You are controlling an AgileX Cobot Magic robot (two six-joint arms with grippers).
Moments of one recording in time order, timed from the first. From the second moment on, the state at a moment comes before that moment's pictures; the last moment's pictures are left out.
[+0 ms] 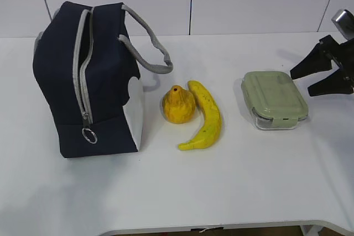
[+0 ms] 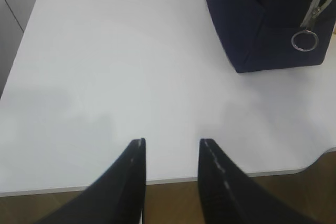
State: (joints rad) left arm -0.03 0.01 -0.50 -0.06 1.11 -0.01; right arm -0.33 2.10 -1.55 0.88 1.21 -0.67
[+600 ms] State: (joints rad) left arm -0.03 0.01 -0.50 -0.06 1.11 -0.01; right arm -0.33 2.12 -1.55 0.89 1.20 -0.71
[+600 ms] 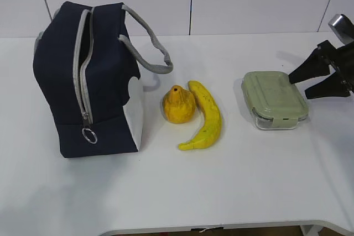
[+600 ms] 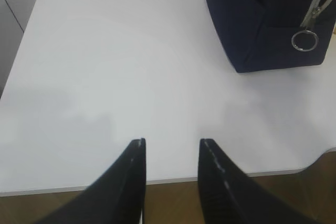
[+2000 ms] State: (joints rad) left arm -0.03 0.01 -0.50 -0.06 1.11 -0.01; right arm -0.29 2.22 -1.56 0.96 1.19 -0.75
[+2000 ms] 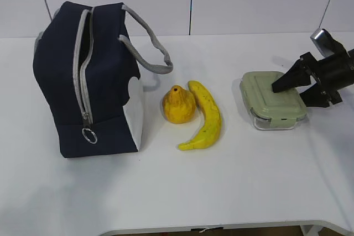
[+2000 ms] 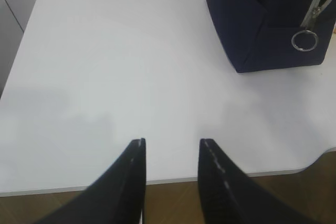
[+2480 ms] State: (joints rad) left arm -0.03 0.01 -0.50 -0.06 1.11 -0.01; right arm -0.28 2.22 -1.56 0.97 1.19 -0.76
